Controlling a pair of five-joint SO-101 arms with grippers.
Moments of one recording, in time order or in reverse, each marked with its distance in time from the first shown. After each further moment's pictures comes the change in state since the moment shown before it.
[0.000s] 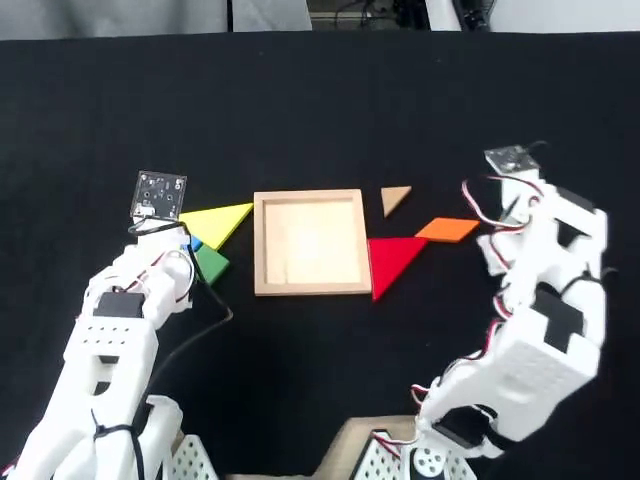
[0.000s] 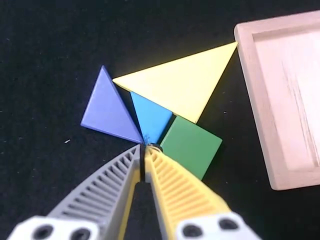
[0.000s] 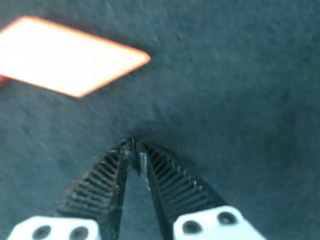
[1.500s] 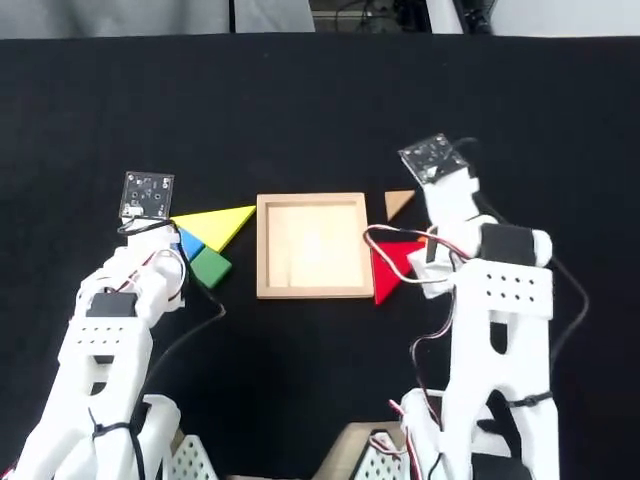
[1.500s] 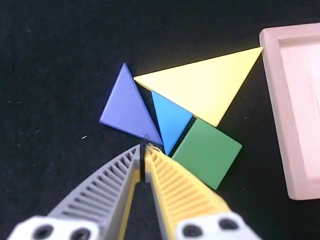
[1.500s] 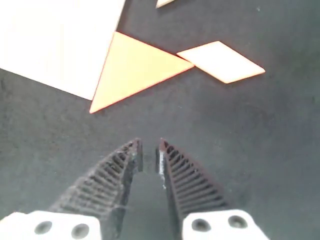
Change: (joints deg) left arm -2.8 0.0 0.0 0.0 0.0; right arm -27.3 -56.9 23.6 18.8 -16.2
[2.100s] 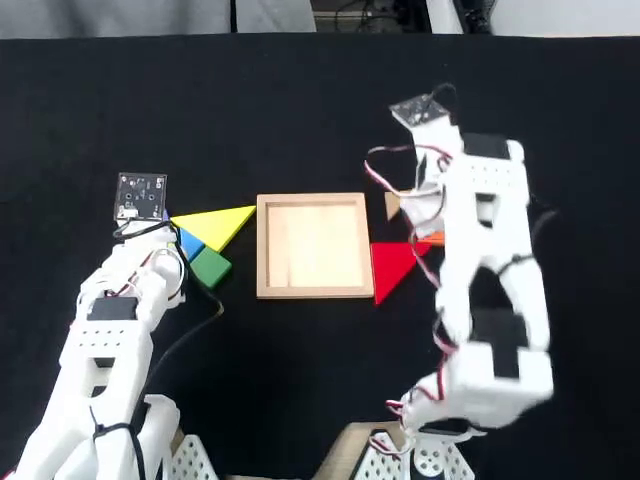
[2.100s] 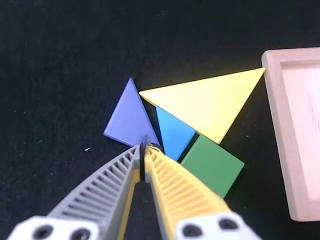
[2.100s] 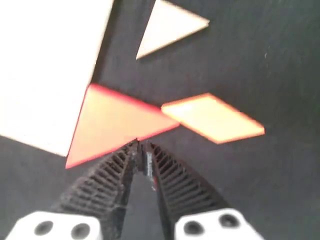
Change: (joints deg) left arm -0.5 0.0 2.3 -6.4 1.8; right arm -1.6 45.8 -32.7 -1.8 -0.4
